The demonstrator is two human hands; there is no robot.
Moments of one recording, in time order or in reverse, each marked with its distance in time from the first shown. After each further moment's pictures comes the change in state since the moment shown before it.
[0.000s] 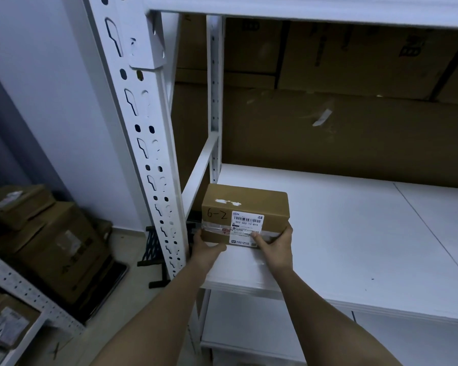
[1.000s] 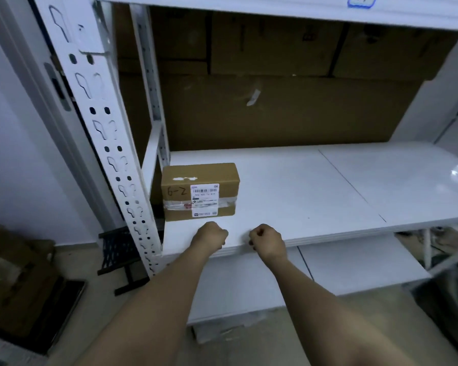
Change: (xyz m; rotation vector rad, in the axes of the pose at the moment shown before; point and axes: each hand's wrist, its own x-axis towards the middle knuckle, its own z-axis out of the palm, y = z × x) left_hand -0.060 0.004 0.044 0.621 -0.338 0.137; right_hand -0.098 -0.002 -0.063 -0.446 0.078 0.256
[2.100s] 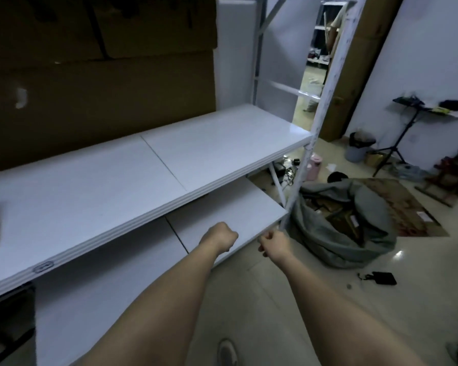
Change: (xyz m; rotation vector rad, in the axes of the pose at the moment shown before) left_hand -0.134 0.229 0.482 0.355 -0.423 0.303; right_hand -0.045 0.410 -0.377 0.209 0.234 0.393
